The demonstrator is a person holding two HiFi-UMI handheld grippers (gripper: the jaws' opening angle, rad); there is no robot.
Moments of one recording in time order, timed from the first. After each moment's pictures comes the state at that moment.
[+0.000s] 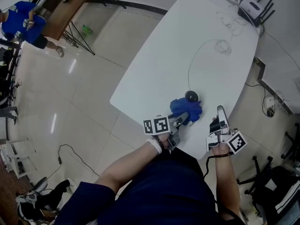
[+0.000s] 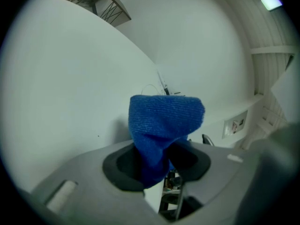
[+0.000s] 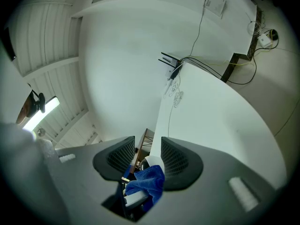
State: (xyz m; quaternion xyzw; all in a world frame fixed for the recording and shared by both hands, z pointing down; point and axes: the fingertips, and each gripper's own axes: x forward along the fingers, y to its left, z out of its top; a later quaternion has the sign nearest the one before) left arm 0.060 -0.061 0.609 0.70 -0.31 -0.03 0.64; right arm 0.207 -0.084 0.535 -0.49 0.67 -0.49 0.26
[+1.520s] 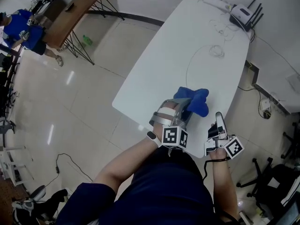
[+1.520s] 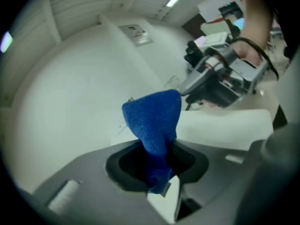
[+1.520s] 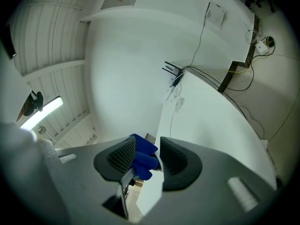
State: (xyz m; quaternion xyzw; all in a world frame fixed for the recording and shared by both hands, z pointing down) left arm 0.096 -0.079 0.509 0.86 -0.26 0.35 -0.25; right arm 0.209 -0.045 0.517 -0.51 0.67 -0.46 0.28
